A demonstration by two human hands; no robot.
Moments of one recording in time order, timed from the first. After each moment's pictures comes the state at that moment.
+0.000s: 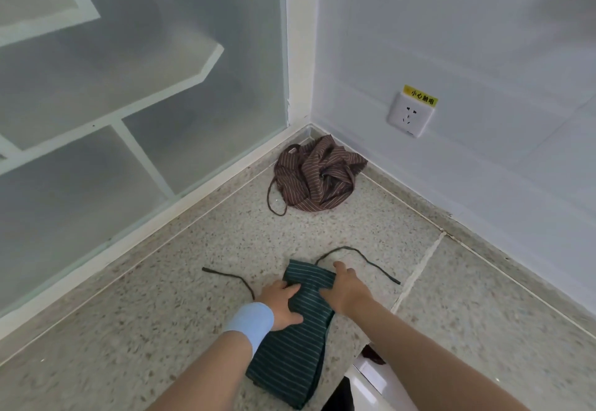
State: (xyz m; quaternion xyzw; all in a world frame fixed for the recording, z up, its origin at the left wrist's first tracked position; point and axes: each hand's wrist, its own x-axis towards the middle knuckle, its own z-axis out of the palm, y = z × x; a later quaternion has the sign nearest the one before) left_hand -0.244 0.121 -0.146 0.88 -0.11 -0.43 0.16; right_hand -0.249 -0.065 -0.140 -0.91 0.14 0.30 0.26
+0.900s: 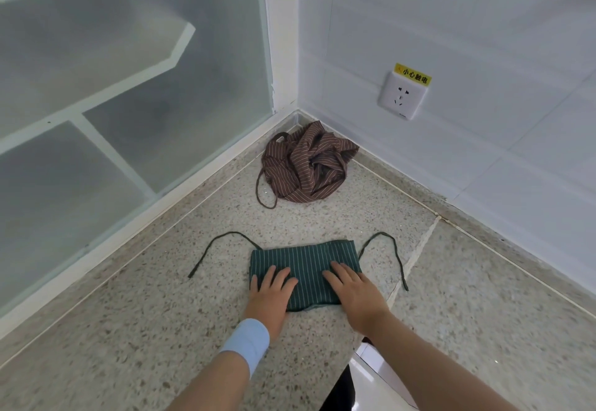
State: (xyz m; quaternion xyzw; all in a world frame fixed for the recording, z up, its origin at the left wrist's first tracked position) left_hand -0.258 0.123 -0.184 0.95 -0.21 -0.25 0.02; right_hand -0.280 -0.100 -0.176 -0.96 -0.12 0.23 0.00
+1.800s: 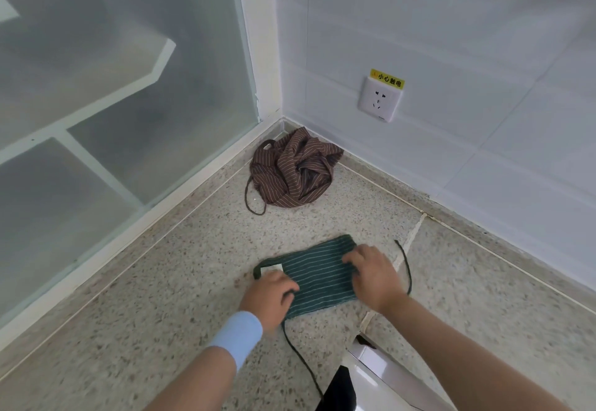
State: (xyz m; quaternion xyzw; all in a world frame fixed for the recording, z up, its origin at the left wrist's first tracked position) left_hand -0.242 0.114 -0.152 0.93 -0.23 -0.21 0.21; right_hand -0.271 -0.151 -0.154 -0.98 -0.03 0.03 0.19
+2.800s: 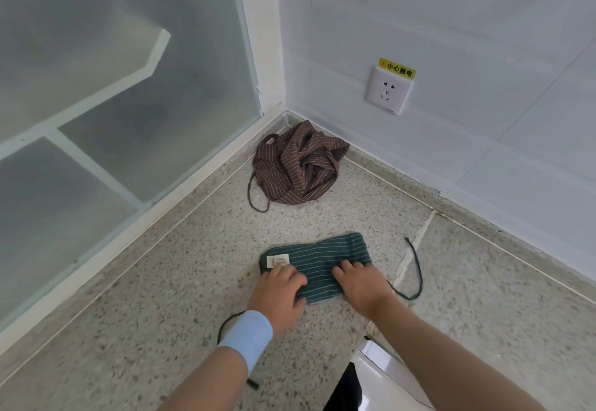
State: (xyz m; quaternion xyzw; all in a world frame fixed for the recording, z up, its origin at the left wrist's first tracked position) left_hand -0.238 0.104 -0.164 0.94 -0.27 -0.15 0.14; right_hand -0.256 -0.120 -0.164 -0.96 -0.15 0.21 -0.07
